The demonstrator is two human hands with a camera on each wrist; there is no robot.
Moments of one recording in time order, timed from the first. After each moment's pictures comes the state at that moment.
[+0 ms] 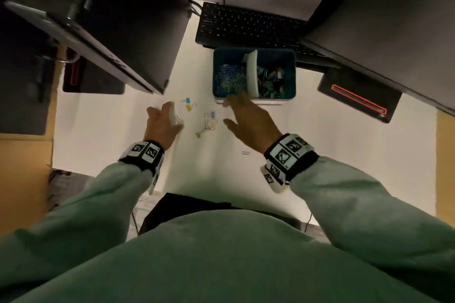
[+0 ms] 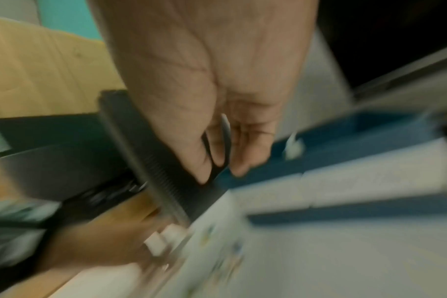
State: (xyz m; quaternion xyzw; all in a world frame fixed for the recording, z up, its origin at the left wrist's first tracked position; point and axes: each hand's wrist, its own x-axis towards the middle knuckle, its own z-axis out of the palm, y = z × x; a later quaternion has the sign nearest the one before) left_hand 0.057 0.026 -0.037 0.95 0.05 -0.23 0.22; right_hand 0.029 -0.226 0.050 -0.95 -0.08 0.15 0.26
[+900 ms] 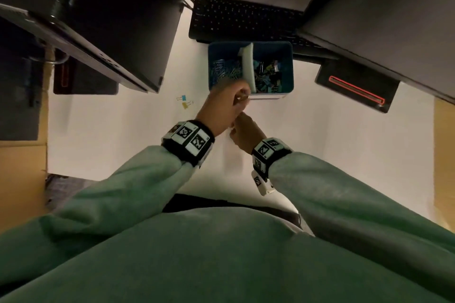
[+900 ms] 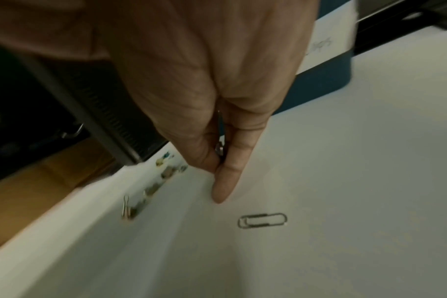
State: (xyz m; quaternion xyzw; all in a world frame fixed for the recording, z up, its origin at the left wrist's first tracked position) left_hand 0.071 -0.116 0.045 0.89 -0.18 -0.17 0.39; right_hand 0.014 -0.218 -0.028 -0.91 0.03 0.28 0.31
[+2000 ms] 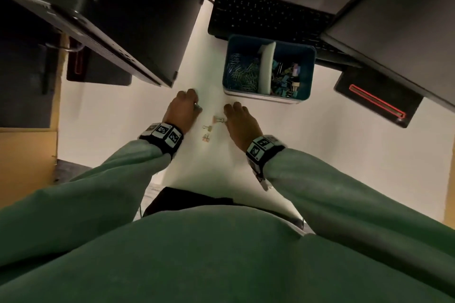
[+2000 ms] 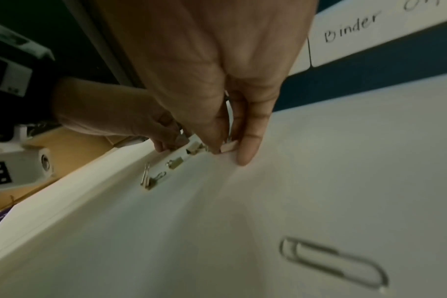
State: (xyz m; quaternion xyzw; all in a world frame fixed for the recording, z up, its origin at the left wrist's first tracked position) left_hand 0.090 -0.001 -0.046 0.96 -0.05 -0.21 0.19; right_hand 0.036 -0.182 -0.045 -0.96 -0.08 0.20 0.20
